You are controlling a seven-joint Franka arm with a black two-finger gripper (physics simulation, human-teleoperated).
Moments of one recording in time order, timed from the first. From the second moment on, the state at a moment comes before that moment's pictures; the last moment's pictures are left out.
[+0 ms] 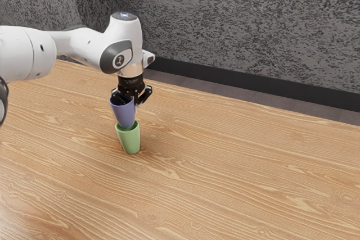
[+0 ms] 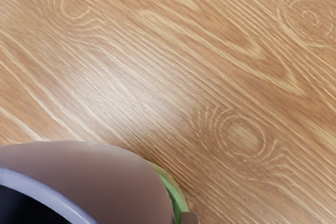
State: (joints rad) arm 0.09 0.40 -0.10 -1.64 0.20 2.04 -0.78
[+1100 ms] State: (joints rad) arm 0.09 0.43 -0.11 -1.64 0.20 2.10 -0.79
